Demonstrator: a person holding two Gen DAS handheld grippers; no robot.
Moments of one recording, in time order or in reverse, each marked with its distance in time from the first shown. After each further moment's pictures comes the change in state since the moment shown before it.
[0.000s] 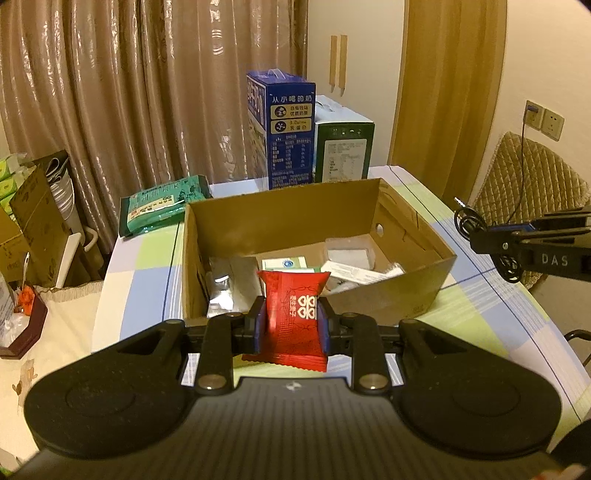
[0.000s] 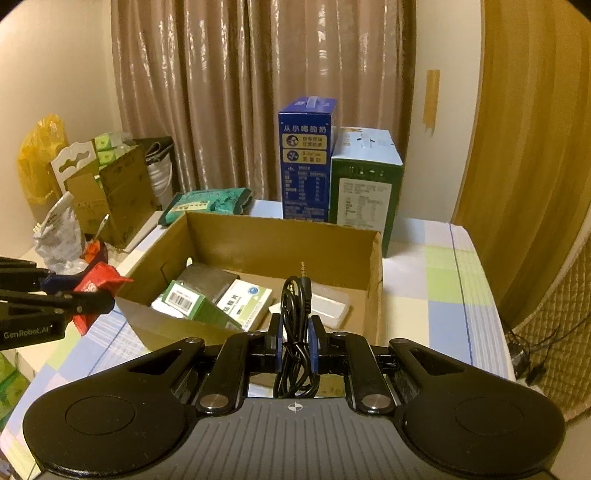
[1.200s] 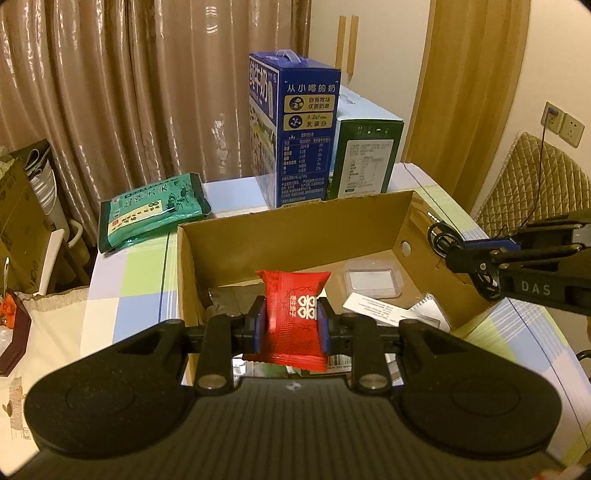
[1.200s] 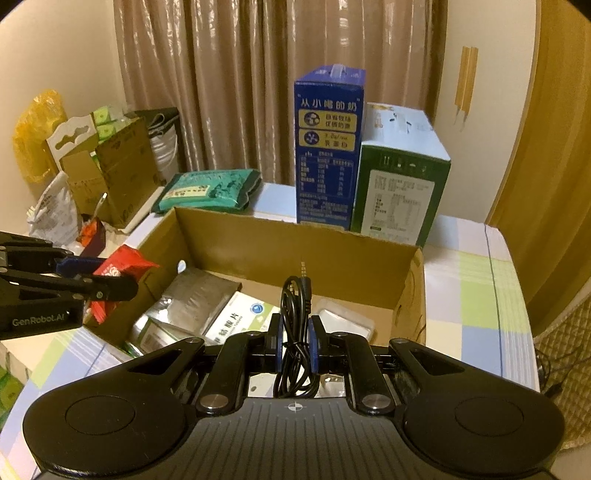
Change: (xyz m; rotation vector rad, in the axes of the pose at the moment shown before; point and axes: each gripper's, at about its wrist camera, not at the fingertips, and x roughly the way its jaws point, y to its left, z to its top) left arm 0.085 0.039 0.055 -0.013 0.072 -0.039; right arm 0.095 0.000 0.046 -0.035 0.111 0.033
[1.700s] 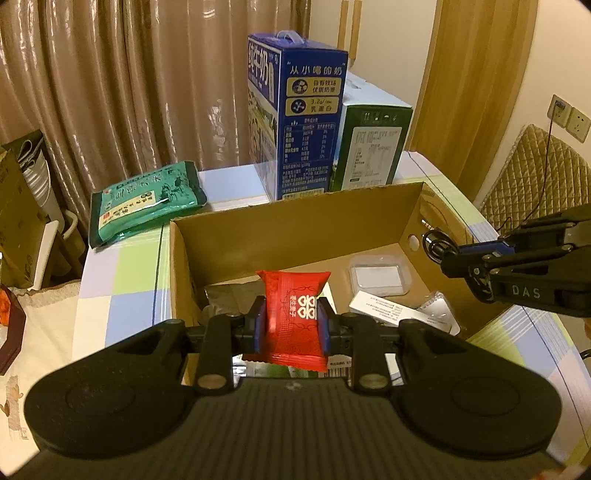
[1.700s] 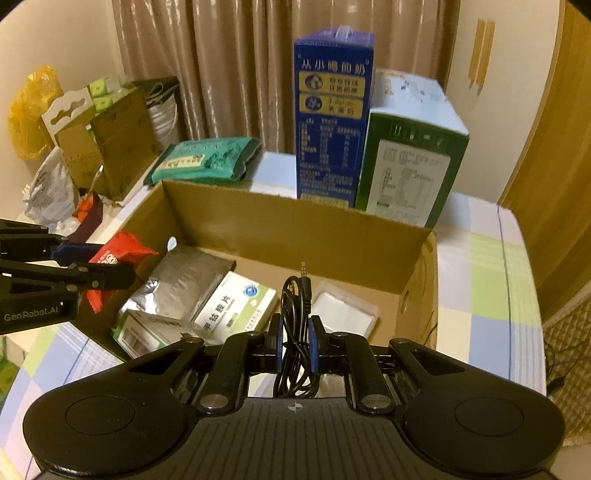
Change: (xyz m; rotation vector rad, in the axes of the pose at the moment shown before) left arm 0.030 0.006 0.010 -0.005 0.053 -0.008; right arm 0.035 -0.010 0.010 -0.010 0.119 0.016
